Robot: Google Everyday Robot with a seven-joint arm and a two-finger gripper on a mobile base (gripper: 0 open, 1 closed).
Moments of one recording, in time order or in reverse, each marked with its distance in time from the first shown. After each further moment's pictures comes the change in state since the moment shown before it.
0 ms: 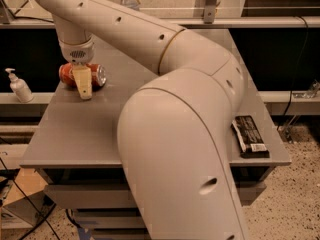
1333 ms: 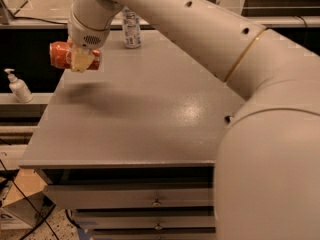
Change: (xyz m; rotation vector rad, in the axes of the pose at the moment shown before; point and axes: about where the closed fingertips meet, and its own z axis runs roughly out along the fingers) arm -0.013 0.021 -0.088 0.188 -0.374 -0.090
